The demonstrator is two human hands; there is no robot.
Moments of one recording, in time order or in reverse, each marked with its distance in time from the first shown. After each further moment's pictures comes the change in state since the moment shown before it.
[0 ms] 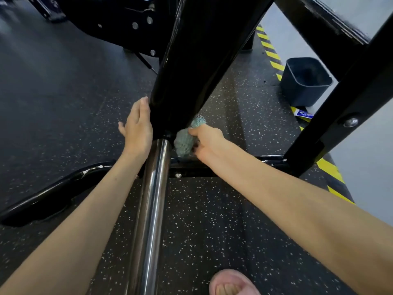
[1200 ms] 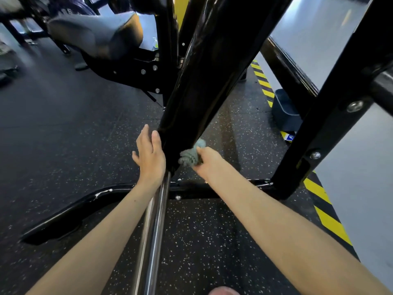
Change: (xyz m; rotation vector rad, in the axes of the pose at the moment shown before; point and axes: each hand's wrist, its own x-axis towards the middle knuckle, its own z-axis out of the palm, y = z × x) left_hand -0.030 0.058 0.003 0.054 0.041 -0.012; right_hand -0.042 -0.048 -0.002 0.272 0.049 0.018
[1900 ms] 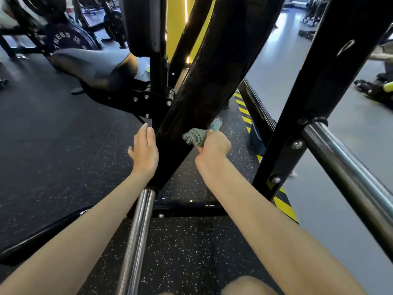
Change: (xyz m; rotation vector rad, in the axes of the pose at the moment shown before) left_hand 0.017 0.082 -0.007 -0.060 -0.031 0.062; right_hand -0.119 -0.090 0.030 0.106 0.127 -0.364
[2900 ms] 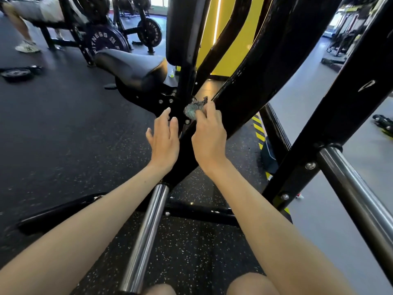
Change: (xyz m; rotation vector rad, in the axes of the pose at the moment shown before) left_hand -0.015 0.033 -0.030 -0.063 0.147 0.235; right_hand -0.019 0.022 0.028 -1.314 -0.225 -1.683
